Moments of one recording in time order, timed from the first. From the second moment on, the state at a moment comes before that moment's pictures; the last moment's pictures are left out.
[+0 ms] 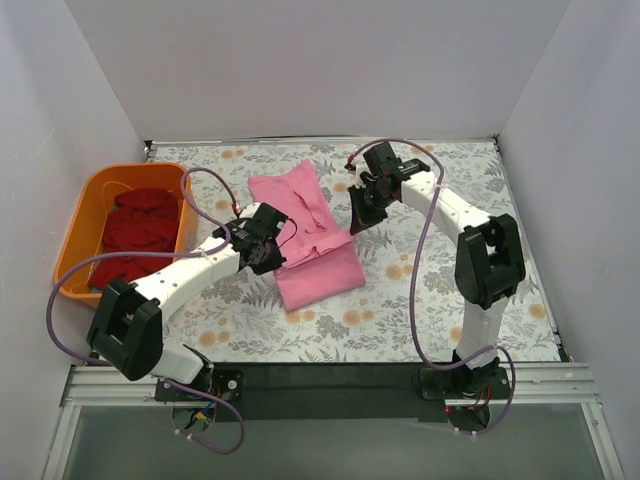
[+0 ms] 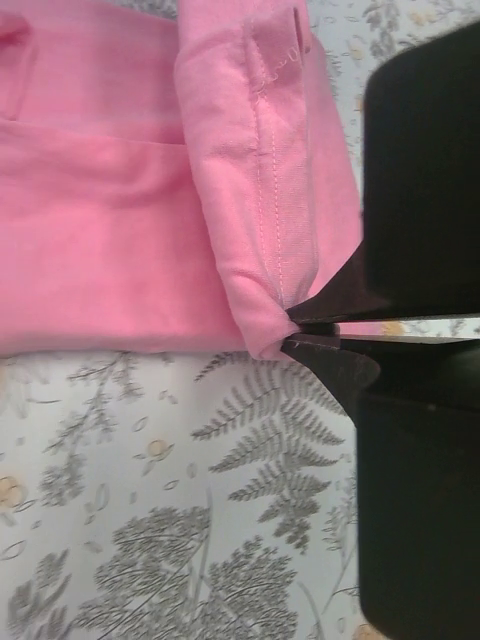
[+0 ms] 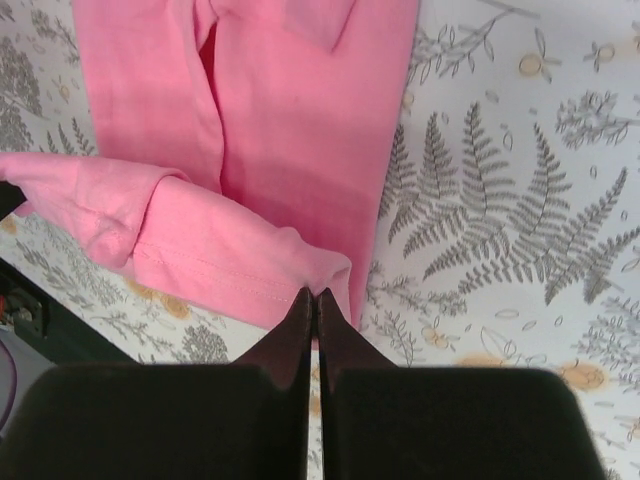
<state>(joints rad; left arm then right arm) -0.62 1.42 1.00 -0.68 -0.25 -0.91 0.48 1.89 1.59 -0.82 -0.38 0.16</state>
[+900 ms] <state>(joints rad) -0.54 1.59 0.92 -0.34 -0.38 -0.76 0.48 2.10 1.68 -0.64 -0.32 0.17</state>
